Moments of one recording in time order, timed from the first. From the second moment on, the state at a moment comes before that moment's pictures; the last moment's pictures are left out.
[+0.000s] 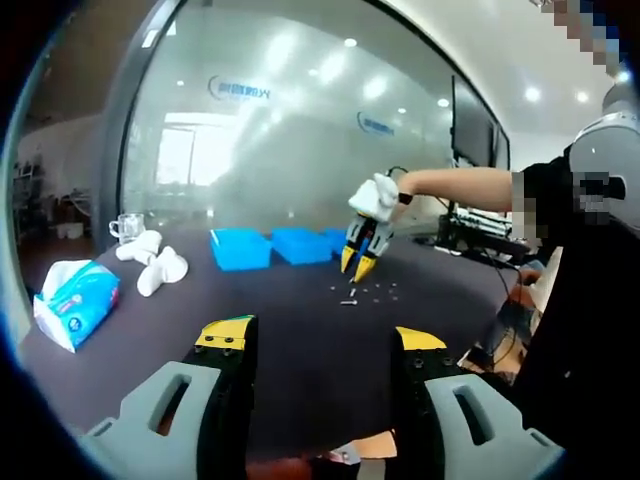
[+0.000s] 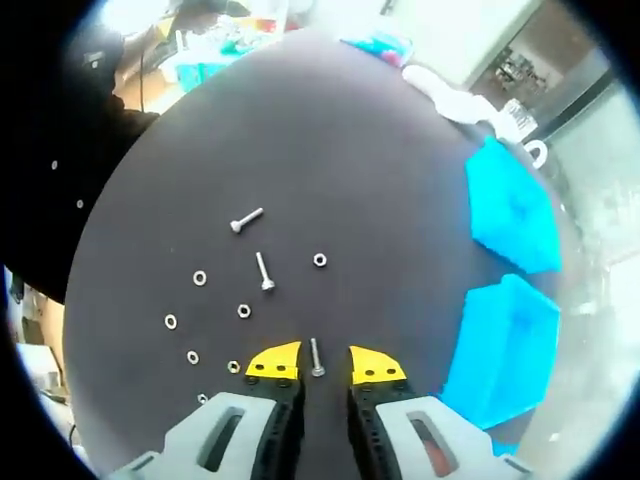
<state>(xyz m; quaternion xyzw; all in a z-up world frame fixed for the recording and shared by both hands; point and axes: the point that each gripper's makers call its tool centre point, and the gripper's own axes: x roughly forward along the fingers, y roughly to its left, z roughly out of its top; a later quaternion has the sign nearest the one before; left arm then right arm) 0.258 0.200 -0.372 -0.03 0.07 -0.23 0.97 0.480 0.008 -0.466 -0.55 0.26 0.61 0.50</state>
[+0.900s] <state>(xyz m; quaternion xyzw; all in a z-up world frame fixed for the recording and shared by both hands) 0.258 0.201 -0.368 -0.03 0.06 -0.24 0.97 0.448 -0.010 -0.447 -0.47 0.33 0.61 0.55</state>
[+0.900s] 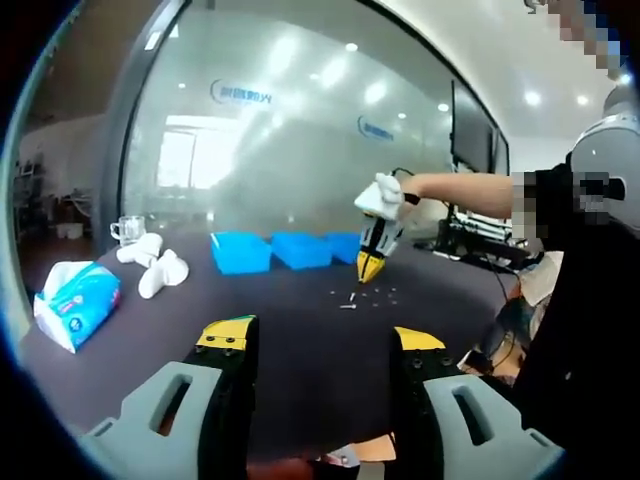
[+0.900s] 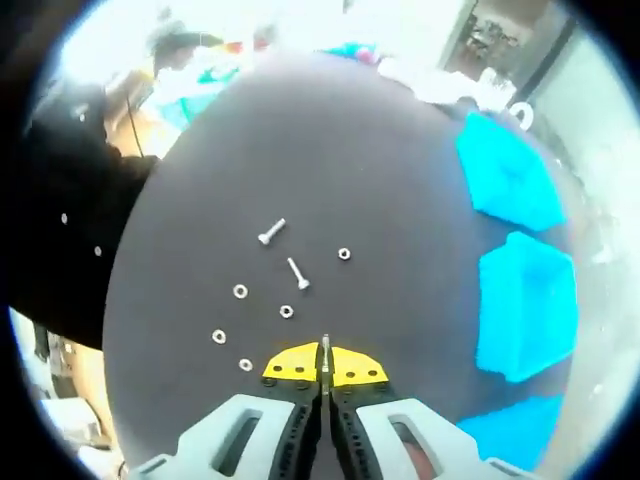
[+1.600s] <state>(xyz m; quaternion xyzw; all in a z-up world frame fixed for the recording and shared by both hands) 0.269 0.192 -0.357 -0.04 0.04 -0.26 0.96 0.429 -0.066 -0.364 -0.18 0.17 0.49 0.83</state>
